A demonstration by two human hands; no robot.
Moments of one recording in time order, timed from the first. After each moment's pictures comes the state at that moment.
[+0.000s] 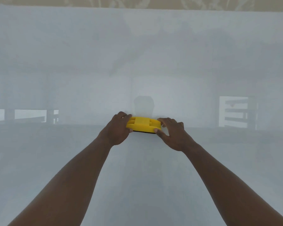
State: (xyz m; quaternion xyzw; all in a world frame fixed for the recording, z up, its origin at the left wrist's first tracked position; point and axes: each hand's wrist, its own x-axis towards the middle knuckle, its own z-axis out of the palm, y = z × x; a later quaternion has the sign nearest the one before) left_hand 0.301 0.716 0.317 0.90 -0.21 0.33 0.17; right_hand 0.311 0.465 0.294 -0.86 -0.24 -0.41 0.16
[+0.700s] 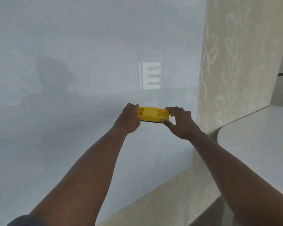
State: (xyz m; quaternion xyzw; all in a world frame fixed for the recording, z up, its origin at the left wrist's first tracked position) left_hand 0.248 0.452 0.219 0.86 -0.41 0.17 0.26; right_hand 0.127 0.254 0.183 -0.91 0.06 -0.39 0.09
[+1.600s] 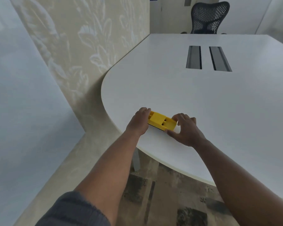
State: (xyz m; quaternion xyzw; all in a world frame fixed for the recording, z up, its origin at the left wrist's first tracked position) left_hand -0.018 -0.057 -0.040 0.69 -0.70 -0.12 0.16; right_hand -0.235 -0.079 -0.072 -0.84 0.46 -0.25 0.10
